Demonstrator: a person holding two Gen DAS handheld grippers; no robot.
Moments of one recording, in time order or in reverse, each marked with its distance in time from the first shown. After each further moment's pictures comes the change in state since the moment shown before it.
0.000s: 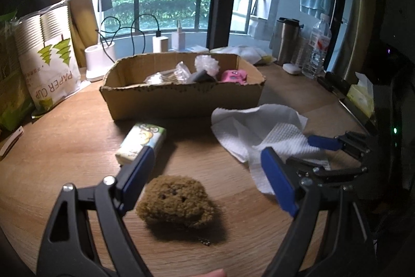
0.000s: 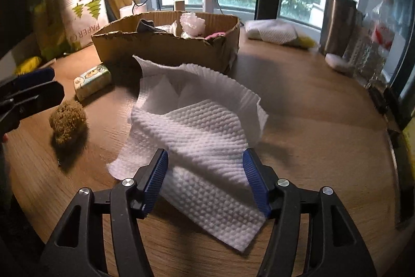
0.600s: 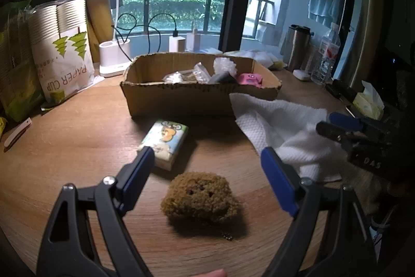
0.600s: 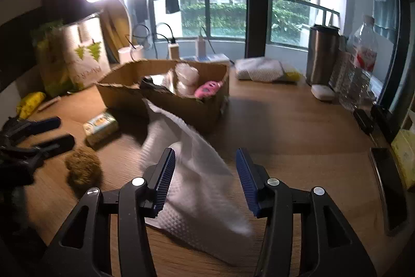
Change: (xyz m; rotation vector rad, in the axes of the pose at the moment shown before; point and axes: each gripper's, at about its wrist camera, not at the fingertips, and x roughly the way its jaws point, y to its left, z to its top) left arm -0.008 0.027 -0.005 -0.047 -0.017 0.024; right arm -0.033 -0.010 0.022 0.074 -0.163 -0.011
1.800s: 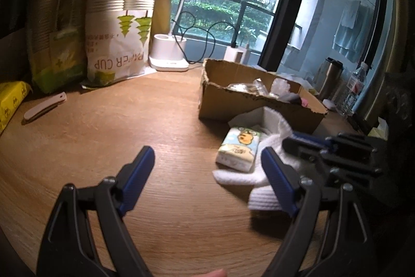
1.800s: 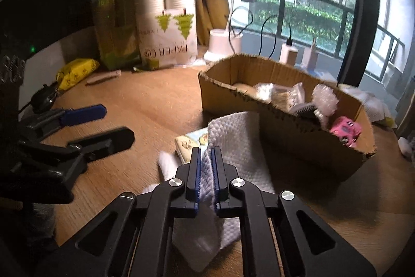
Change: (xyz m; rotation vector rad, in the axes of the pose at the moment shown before) left arm -0.019 0.100 -0.013 -0.184 -0.066 0.050; right arm 0.055 0.154 0.040 -0.243 0.049 0.271
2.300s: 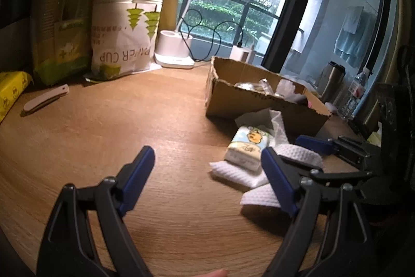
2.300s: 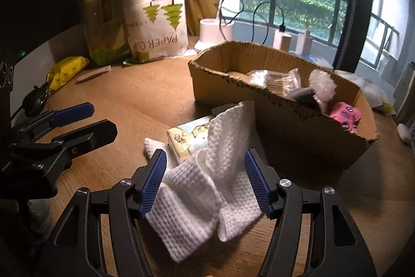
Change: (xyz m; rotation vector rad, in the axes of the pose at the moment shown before) left arm 0.006 0.019 -0.004 -0.045 0.006 -0.012; right arm 0.021 -0.001 -0.004 0.045 0.073 -0.026
